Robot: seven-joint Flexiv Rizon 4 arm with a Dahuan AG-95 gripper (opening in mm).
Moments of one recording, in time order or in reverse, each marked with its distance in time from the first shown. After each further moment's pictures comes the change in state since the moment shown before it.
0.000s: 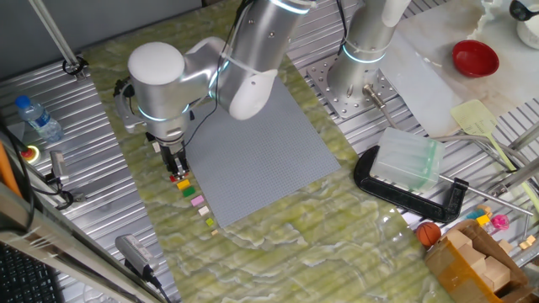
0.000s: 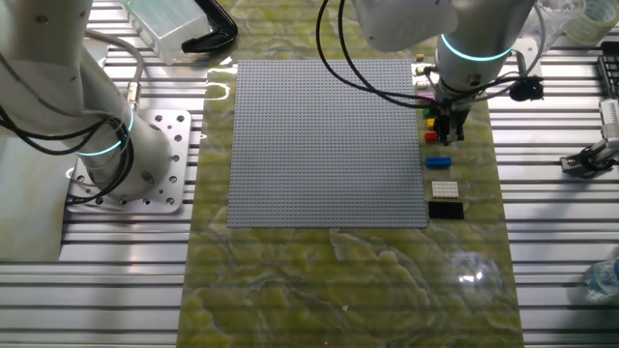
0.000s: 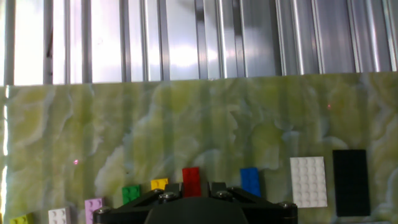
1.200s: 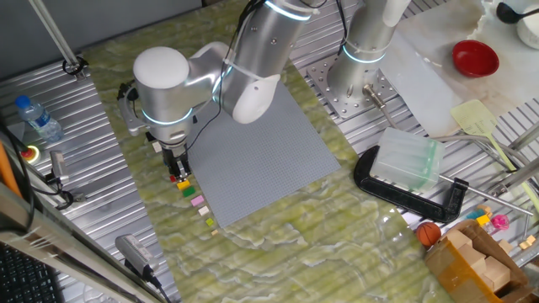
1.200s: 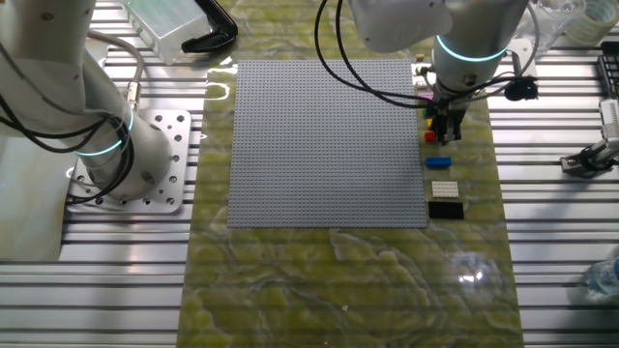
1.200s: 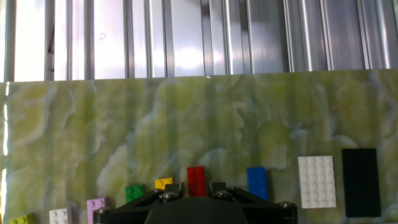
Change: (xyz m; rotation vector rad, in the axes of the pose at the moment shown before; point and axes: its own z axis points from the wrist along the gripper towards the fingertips) arm 0.002 0.005 0.005 0.002 -0.004 0.000
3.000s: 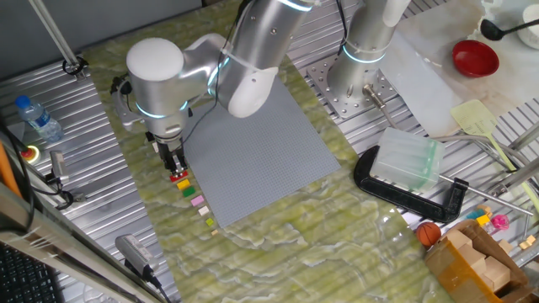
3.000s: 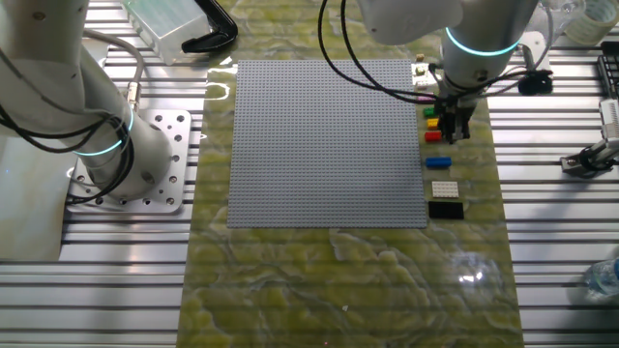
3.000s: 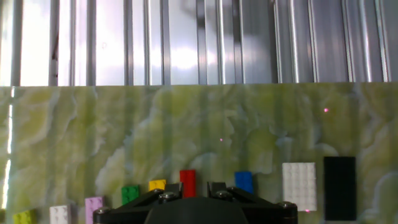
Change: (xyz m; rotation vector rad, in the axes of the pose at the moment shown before) arm -0.011 -0.022 -0.025 0.008 0.003 -0.051
